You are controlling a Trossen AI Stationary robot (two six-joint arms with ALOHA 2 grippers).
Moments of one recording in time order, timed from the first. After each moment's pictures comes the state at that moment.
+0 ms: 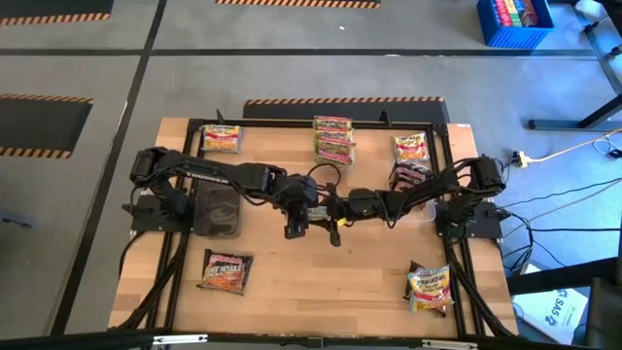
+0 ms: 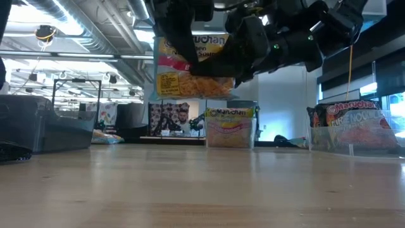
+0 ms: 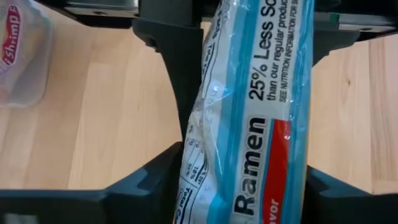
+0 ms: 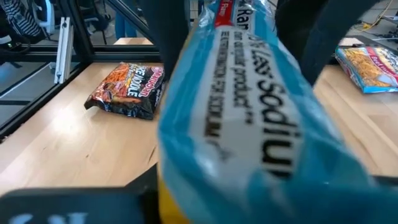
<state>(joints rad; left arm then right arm) -0.05 1.70 1.41 -0.73 0.00 -0.18 0.08 1.77 0.76 0.76 -0.01 0.01</state>
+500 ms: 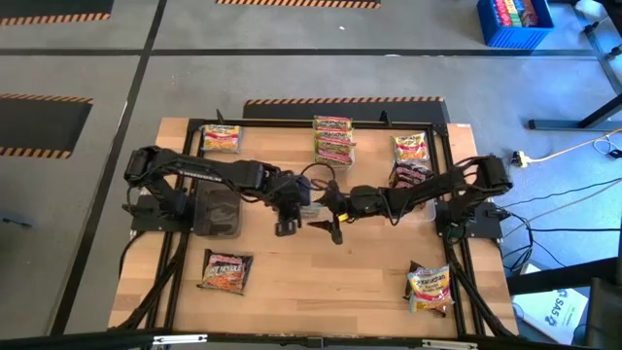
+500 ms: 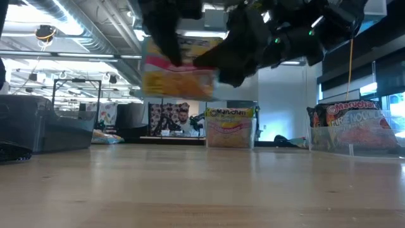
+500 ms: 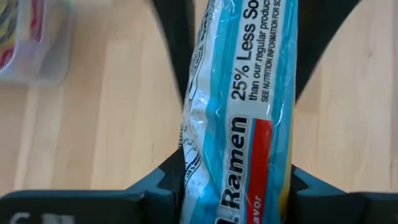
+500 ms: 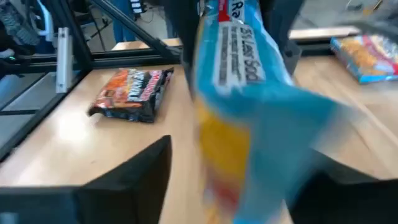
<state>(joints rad) -0.05 1.65 1.41 -0.85 -0.05 -0.14 0.08 1.71 0.76 0.70 -0.02 0.08</state>
